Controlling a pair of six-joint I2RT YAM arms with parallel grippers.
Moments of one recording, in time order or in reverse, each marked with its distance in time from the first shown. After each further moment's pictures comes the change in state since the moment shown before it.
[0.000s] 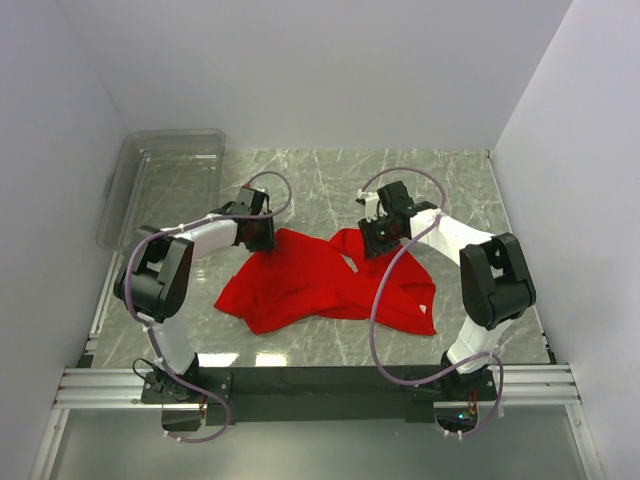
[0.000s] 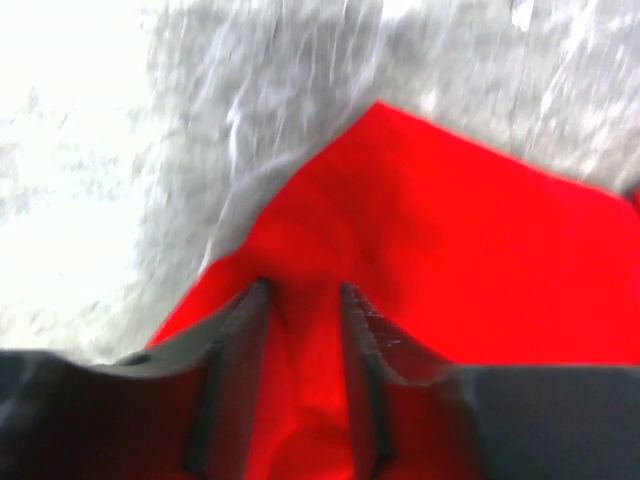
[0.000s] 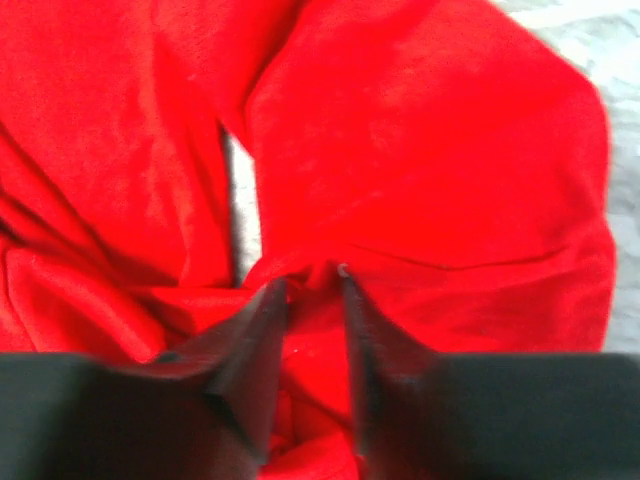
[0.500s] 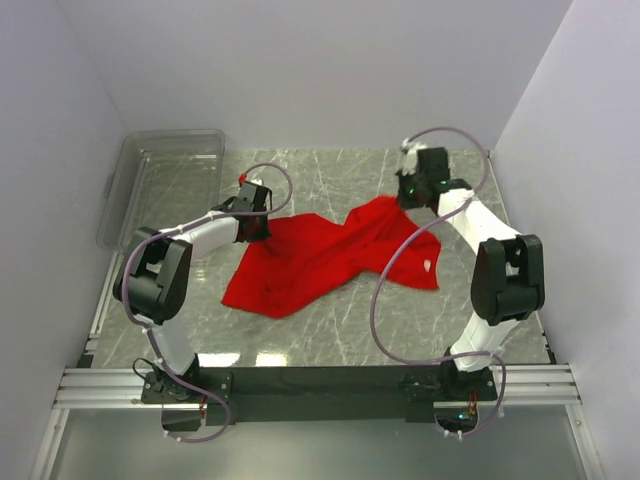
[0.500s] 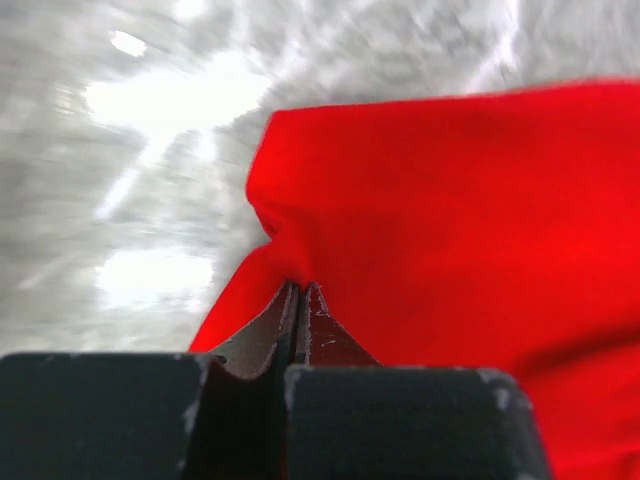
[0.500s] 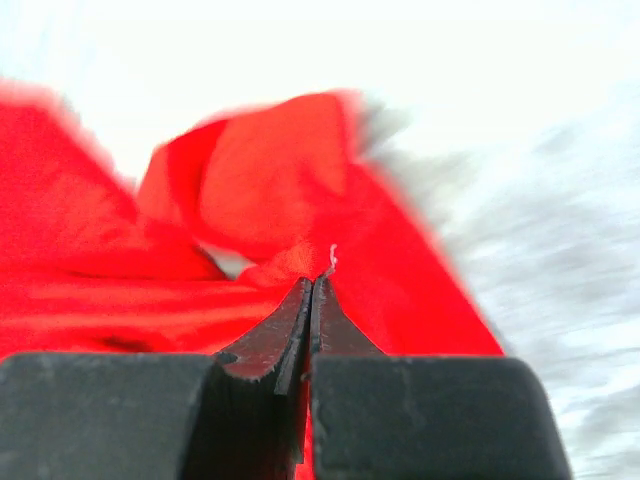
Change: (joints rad) left arm -0.020 0.004 0.052 0.004 -0.217 0.023; right arm -0.189 0.001 0.168 0.119 0.138 0.081
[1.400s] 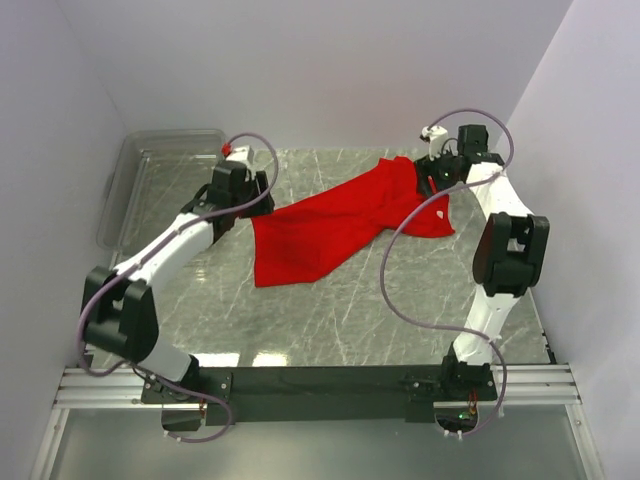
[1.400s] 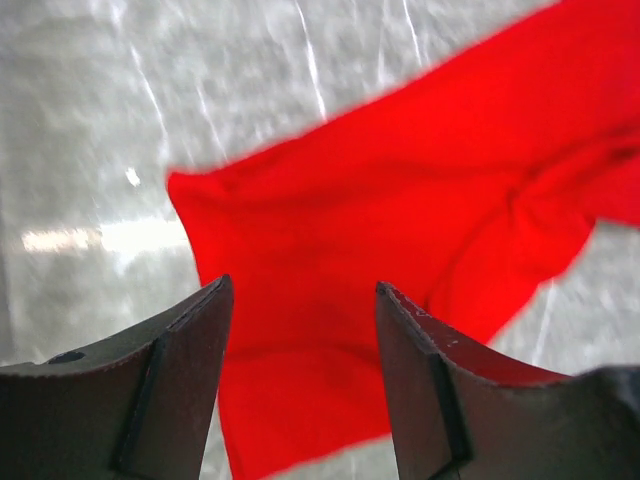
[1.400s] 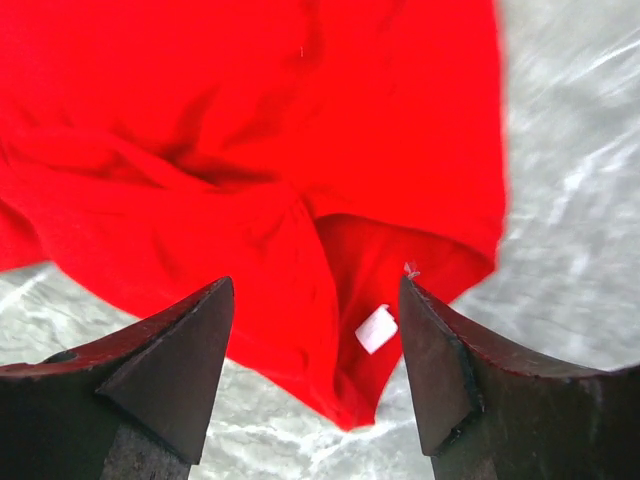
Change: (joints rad) left arm 0.024 -0.267 0.043 0.031 0.085 0.058; right arm -0.243 0.212 0.349 -0.182 -0.250 -0.515
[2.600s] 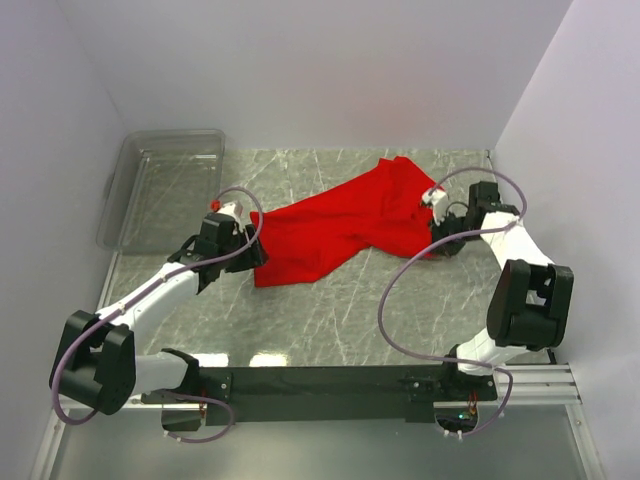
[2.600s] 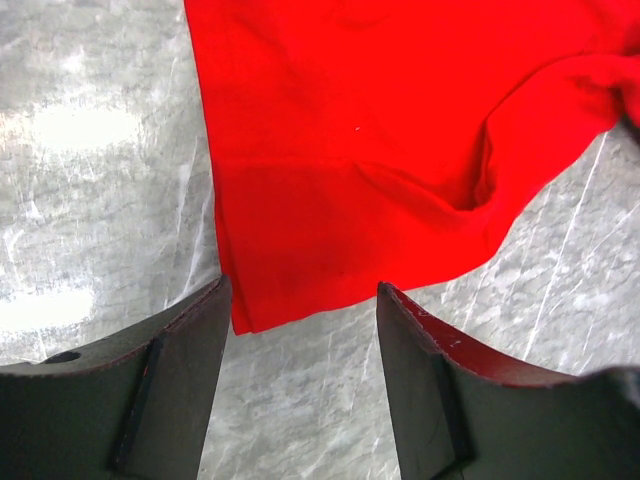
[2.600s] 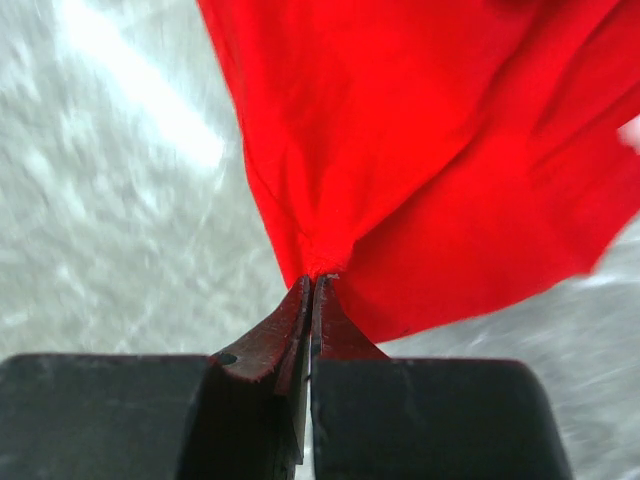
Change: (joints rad) left arm 0.000 -0.298 -0.471 0.024 0.133 -0.148; right arm -0.088 -0.390 -0.535 -0.175 -0.161 -0.301
